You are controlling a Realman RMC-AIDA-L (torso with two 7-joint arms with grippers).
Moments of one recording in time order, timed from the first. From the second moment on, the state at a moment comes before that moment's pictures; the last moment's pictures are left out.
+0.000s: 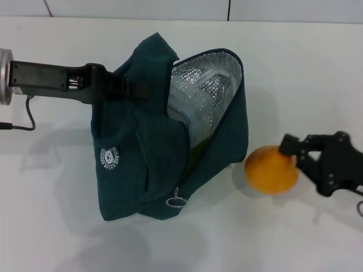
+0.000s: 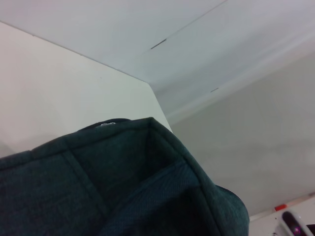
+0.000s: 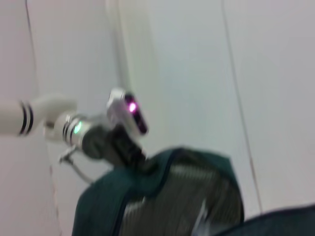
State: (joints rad) left arm -0.57 -1.97 0.75 0.86 1.92 1.86 -2.45; right arm 0.34 2.01 -1.44 -0.39 -1.03 -1.53 0.86
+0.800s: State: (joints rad) left arm -0.57 -1.97 0.75 0.86 1.92 1.86 -2.44; right arm 0.54 2.02 -1.26 -0.39 -1.00 -1.77 1.10
